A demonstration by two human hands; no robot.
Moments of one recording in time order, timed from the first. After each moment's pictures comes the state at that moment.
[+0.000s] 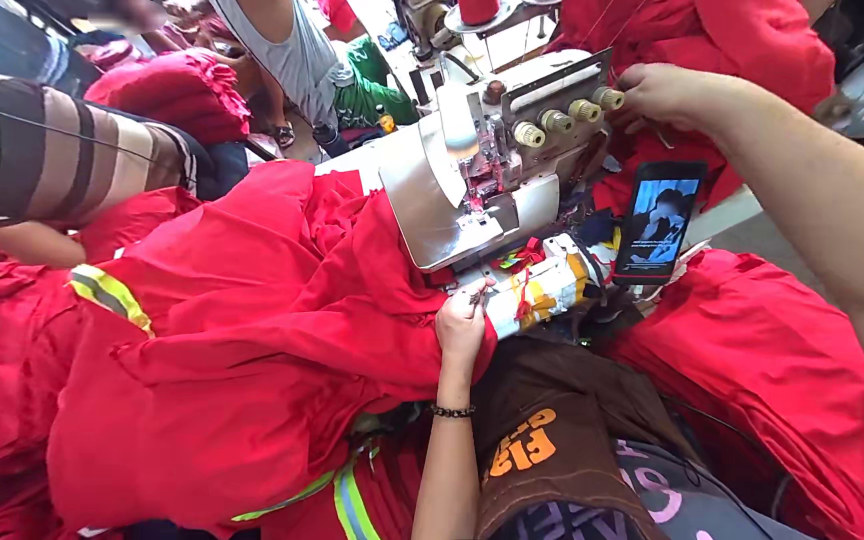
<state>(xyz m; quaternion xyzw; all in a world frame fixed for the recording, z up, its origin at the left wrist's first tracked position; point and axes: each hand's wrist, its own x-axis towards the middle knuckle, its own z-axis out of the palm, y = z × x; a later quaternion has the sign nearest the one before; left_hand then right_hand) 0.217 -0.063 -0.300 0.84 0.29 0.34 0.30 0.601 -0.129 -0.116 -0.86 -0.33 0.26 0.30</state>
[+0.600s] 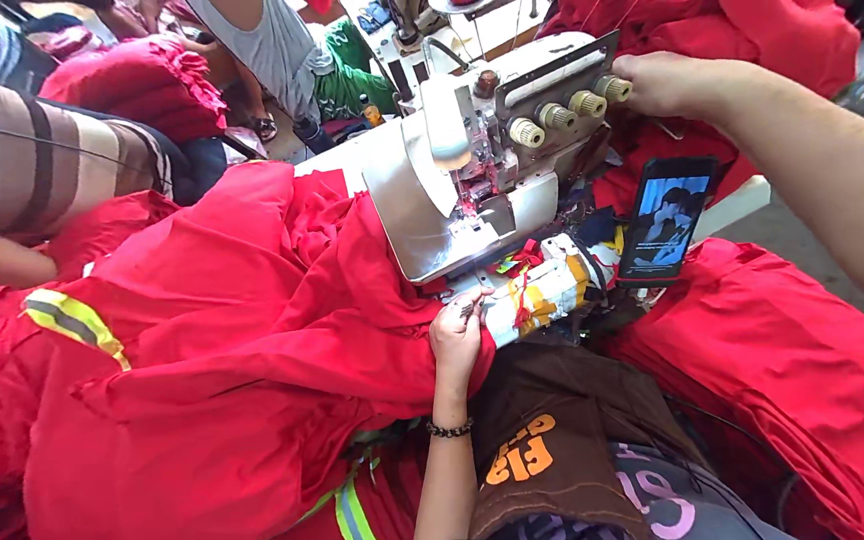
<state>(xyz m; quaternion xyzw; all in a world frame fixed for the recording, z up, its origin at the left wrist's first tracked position) 0.215 -0.059 -0.301 0.80 0.25 0.36 0.42 0.586 -0.125 -0.096 -0.87 -0.45 0.17 0.09</state>
